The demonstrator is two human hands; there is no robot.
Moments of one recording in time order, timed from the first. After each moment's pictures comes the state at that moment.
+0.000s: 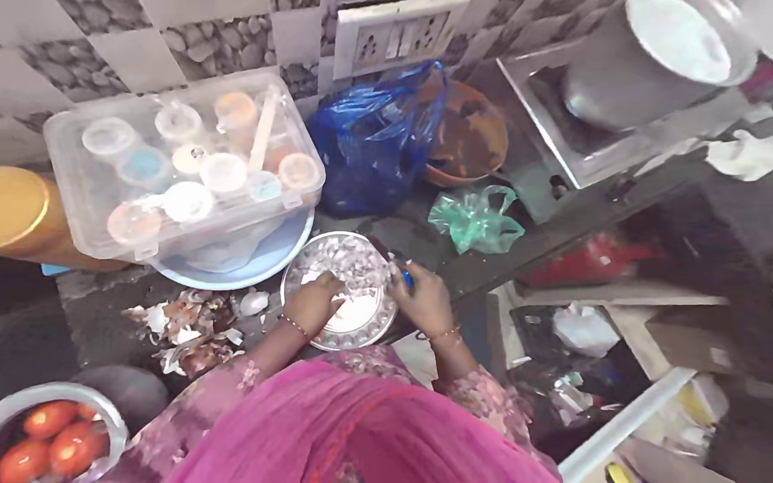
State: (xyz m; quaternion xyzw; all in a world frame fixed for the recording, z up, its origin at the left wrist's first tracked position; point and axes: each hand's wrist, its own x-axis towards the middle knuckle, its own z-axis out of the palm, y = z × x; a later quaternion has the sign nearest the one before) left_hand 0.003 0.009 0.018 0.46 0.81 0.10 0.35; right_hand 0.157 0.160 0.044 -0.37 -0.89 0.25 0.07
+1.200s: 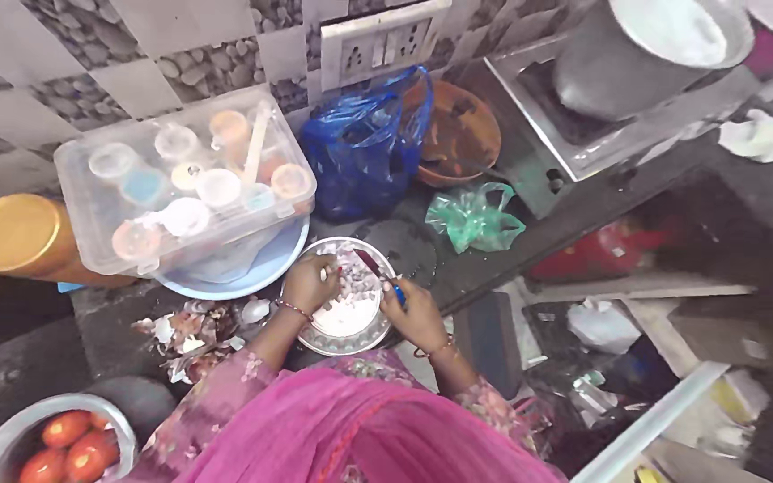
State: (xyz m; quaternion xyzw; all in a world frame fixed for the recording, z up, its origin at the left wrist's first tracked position) left_hand -0.016 0.027 0.033 0.38 0.84 0.28 0.26; right_hand 0.169 0.148 0.037 -0.33 -0.87 0.35 0.06
